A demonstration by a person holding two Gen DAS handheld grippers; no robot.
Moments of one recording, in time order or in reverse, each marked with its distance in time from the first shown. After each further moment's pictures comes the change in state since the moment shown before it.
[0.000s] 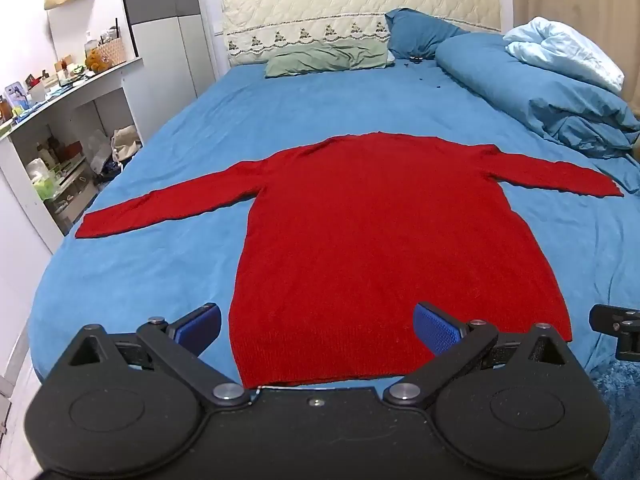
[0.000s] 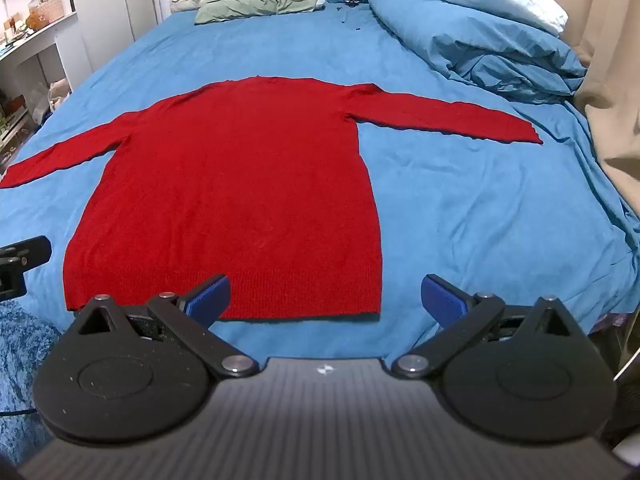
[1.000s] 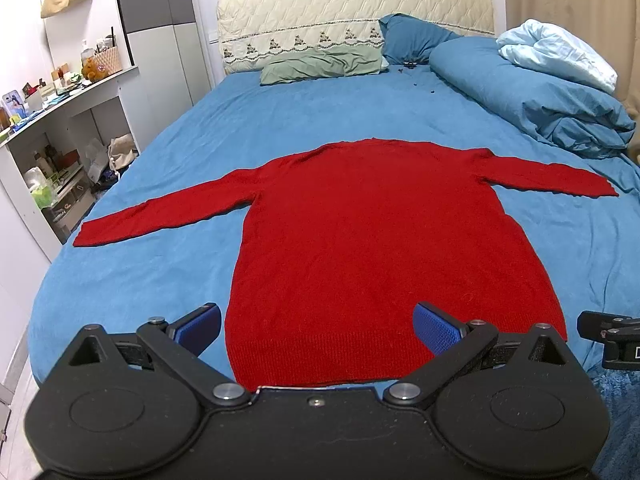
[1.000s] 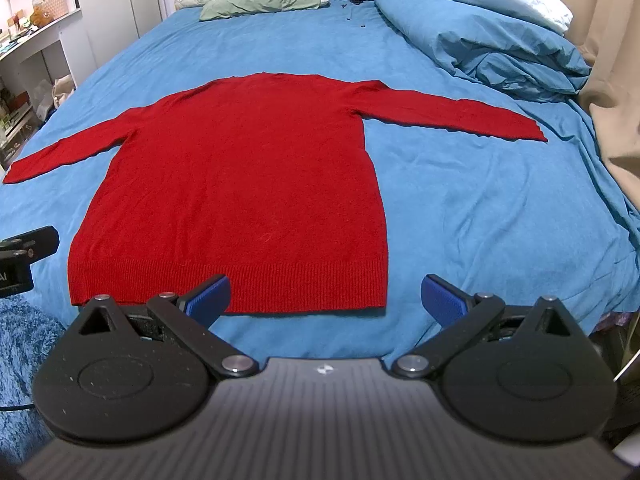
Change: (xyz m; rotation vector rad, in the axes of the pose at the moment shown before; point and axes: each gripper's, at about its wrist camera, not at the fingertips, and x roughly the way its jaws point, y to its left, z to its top) left arm -0.007 -0.003 -0.003 0.007 -0.037 -0.008; right arm -0.002 0.002 -0.002 -0.004 0.015 0.008
